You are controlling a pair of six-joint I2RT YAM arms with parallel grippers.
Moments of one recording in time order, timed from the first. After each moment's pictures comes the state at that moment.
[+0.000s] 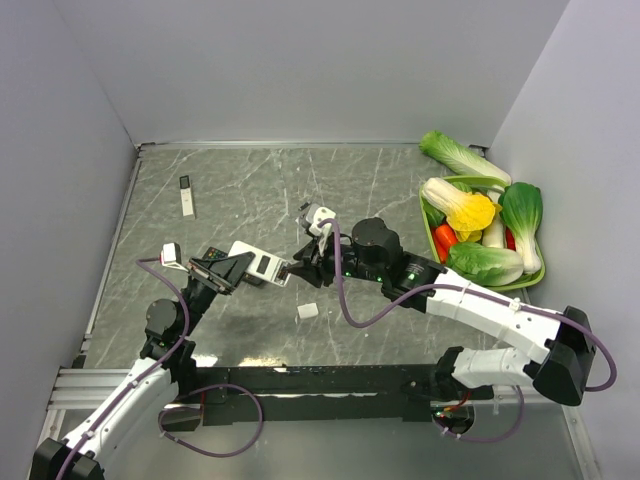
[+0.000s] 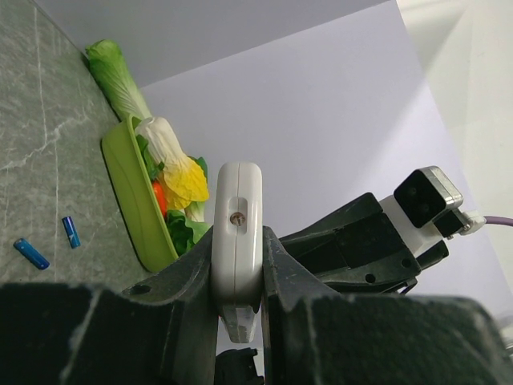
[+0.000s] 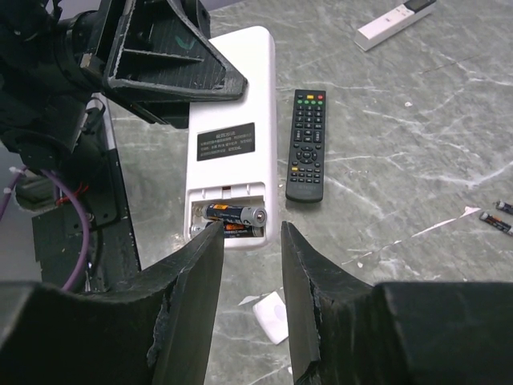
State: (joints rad) left arm -0.38 0.45 0.03 0.74 0.19 -1.41; right arm 0.96 1.18 0.96 -0.03 -0.25 -0.01
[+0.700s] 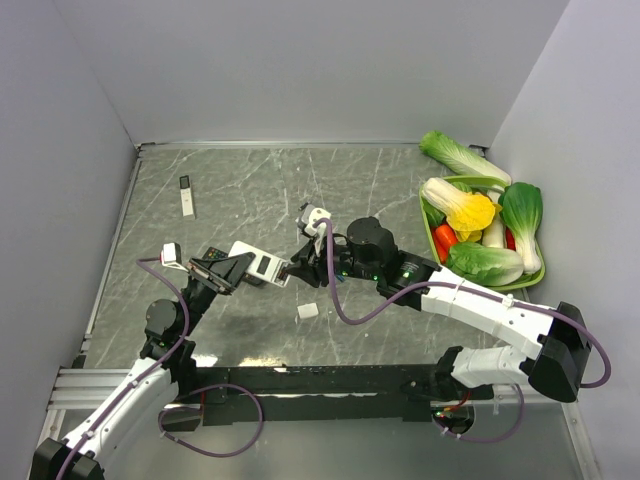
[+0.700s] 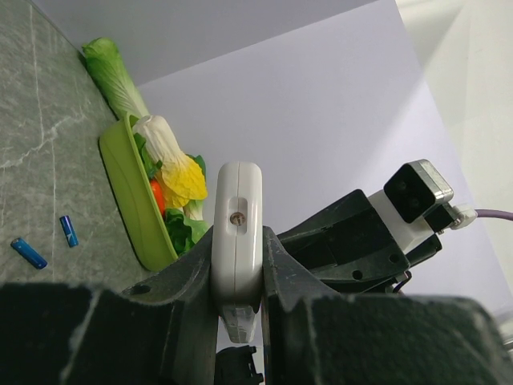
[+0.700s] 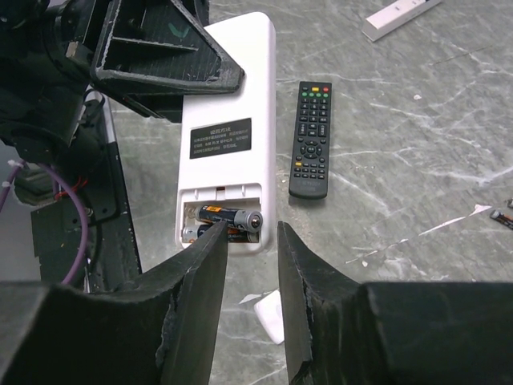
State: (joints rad) left arm -0.38 0.45 0.03 0.74 0.19 -1.41; right arm 0.96 1.21 0.96 -0.02 -0.27 -0.01
